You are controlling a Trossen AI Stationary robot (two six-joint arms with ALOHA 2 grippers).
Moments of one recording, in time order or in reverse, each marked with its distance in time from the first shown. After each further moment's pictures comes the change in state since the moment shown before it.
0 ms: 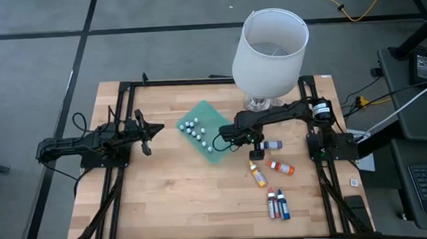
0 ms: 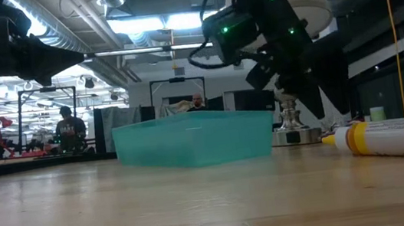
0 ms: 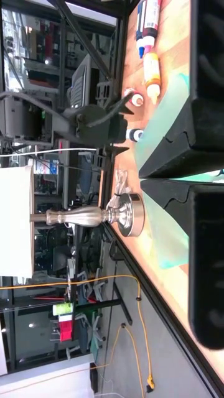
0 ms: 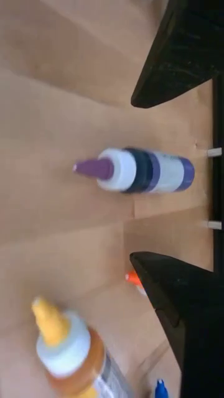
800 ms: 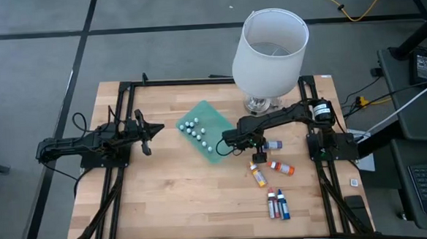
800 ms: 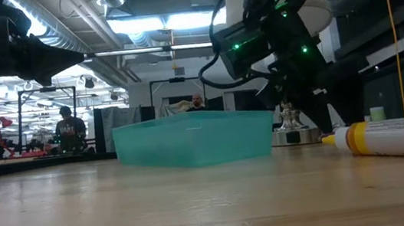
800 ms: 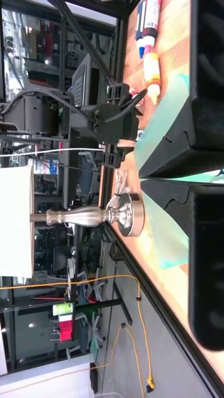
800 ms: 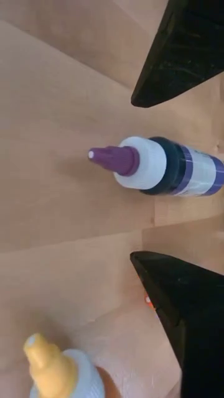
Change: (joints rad) left arm 0.000 0.000 0.000 0.000 0.000 0.000; right arm 0.014 -0.001 -0.126 0.130 0.027 -0.032
